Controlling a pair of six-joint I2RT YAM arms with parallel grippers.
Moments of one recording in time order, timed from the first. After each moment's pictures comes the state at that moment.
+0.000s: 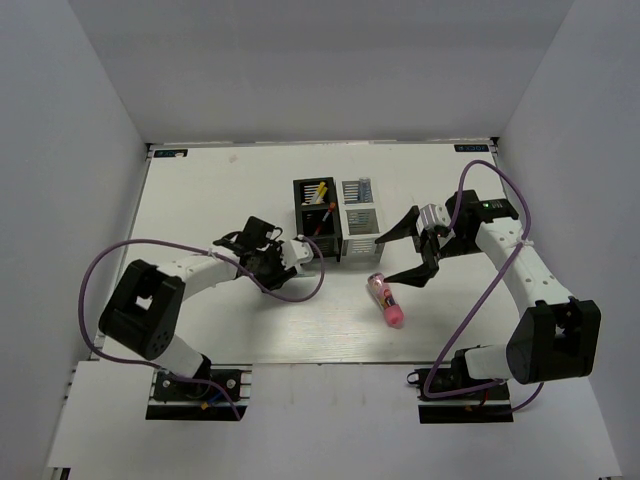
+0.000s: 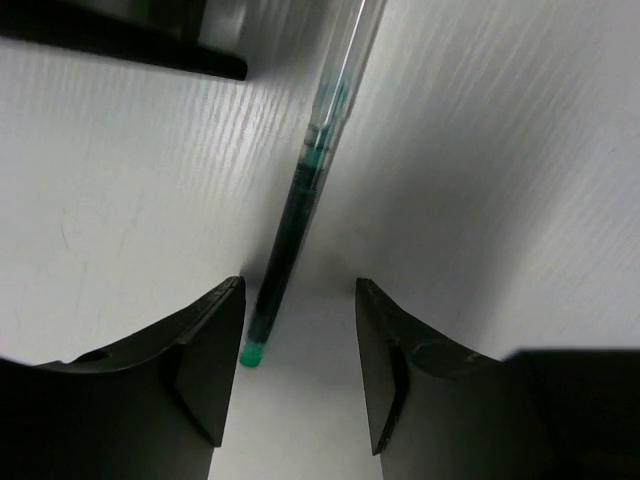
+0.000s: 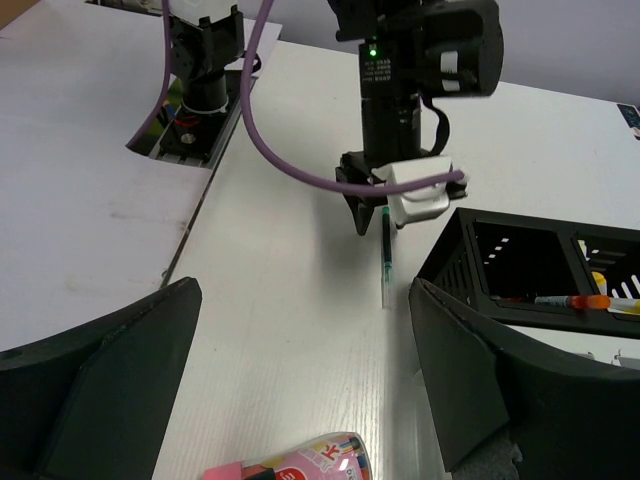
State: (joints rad) left arm -0.50 1.51 0.77 -0.31 0.28 0.67; right arm 0.17 1.35 1.11 -1.35 -1.54 -1.73
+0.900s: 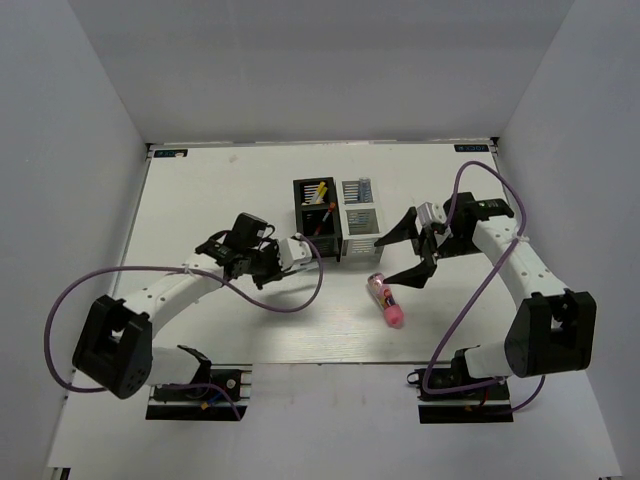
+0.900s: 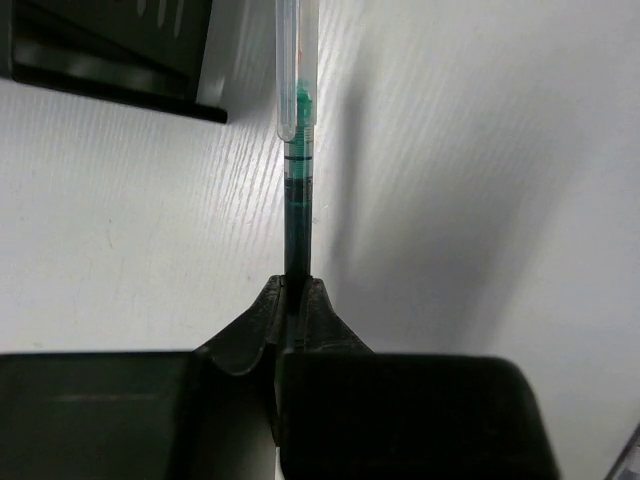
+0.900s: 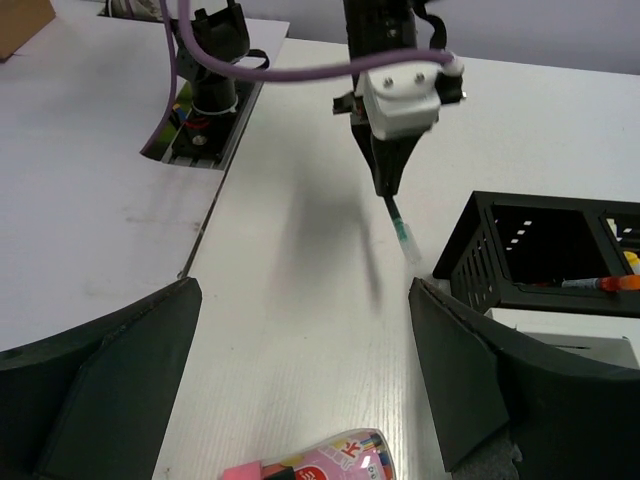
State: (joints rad) left arm -0.52 1.34 0.79 -0.44 0.35 0.69; right arm 0.16 1.37 1.10 -1.35 -1.54 -1.70
